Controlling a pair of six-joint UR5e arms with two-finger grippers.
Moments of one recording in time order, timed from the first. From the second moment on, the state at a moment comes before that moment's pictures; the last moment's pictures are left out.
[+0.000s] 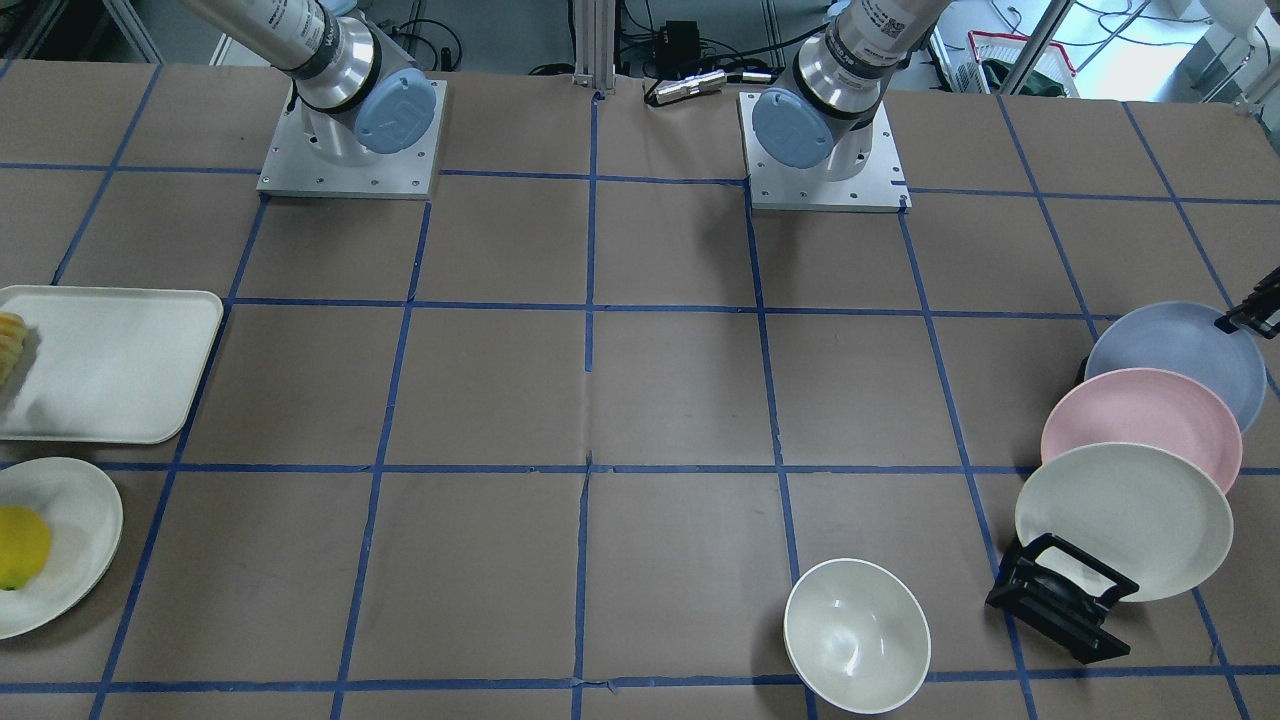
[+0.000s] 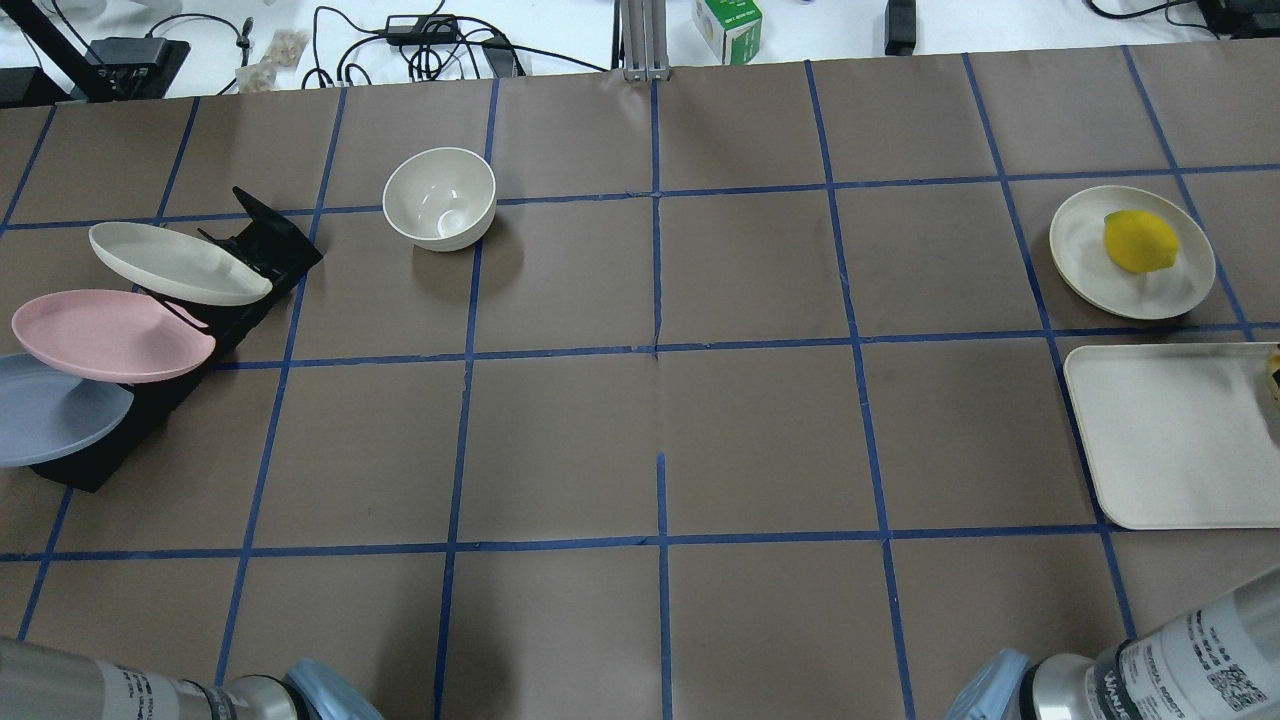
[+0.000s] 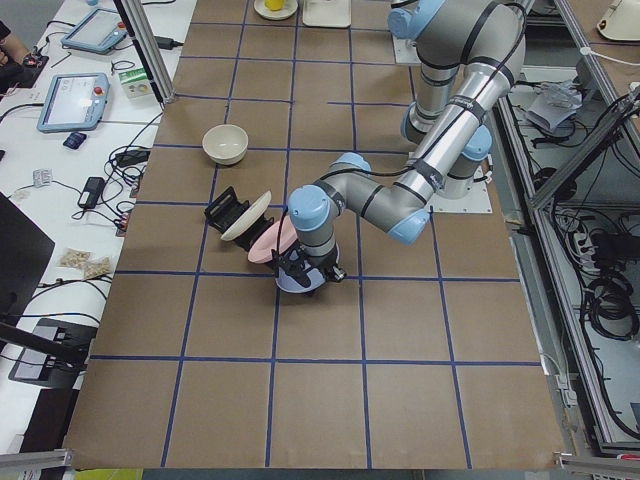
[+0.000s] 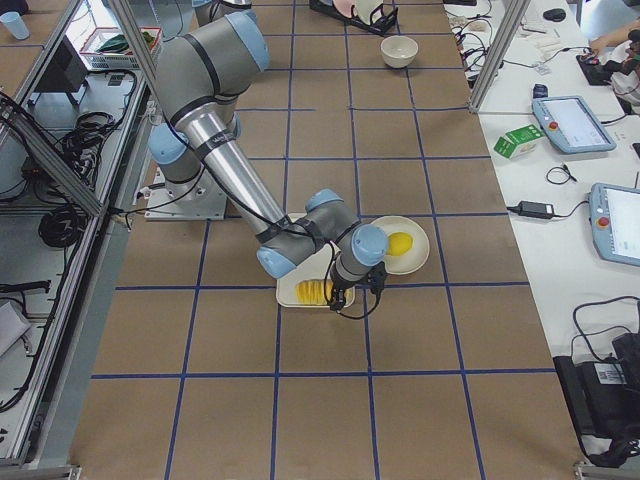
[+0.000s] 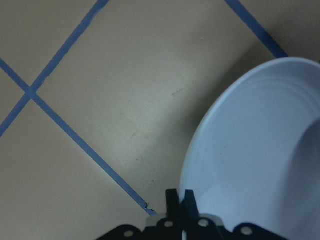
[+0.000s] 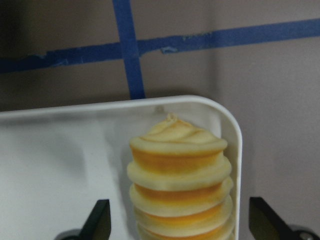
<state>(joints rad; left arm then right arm) -0.65 -1.88 -1.68 -1.20 1.74 0.12 0.72 -1.04 1.63 -1.97 -1.70 -0.73</state>
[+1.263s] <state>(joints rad) -0.70 -1.58 -1.42 -1.82 1.54 0.13 0.85 -1.25 1.61 -1.71 -1.74 -0.56</state>
